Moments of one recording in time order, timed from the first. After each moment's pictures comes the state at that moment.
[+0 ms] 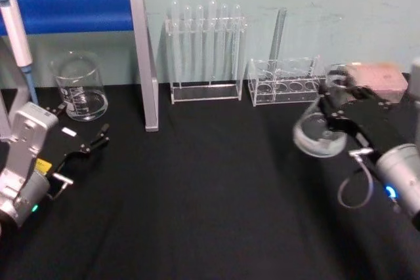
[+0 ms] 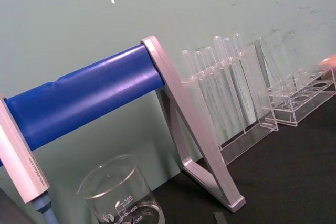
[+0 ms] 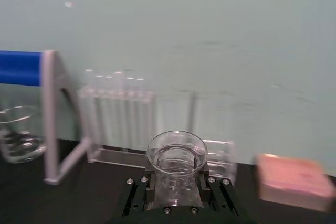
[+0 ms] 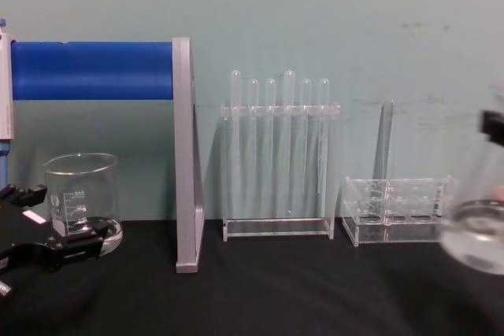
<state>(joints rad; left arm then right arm) -0.20 0.60 0.45 -1.41 -0.25 -0.12 0.03 -0.06 0.24 -0.12 -1.91 0.21 0.22 0.05</state>
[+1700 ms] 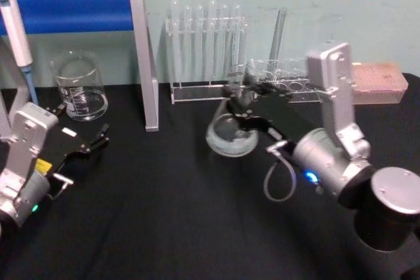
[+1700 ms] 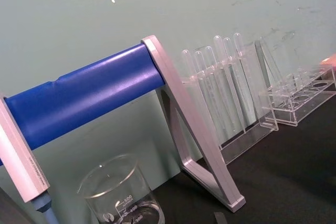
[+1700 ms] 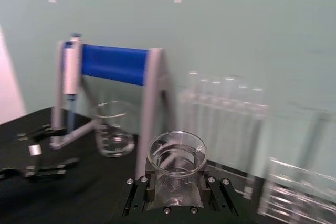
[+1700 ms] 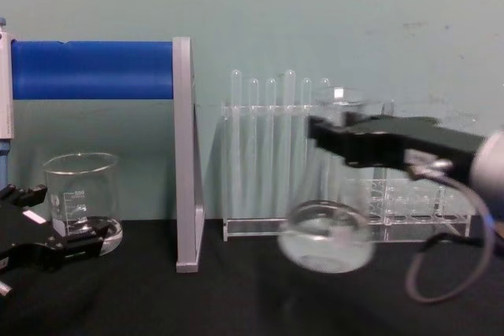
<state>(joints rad) -0.20 0.60 0.45 -1.41 -0.25 -0.12 0.03 0.14 0.20 -0.32 -1.72 0.21 0.20 0.23</state>
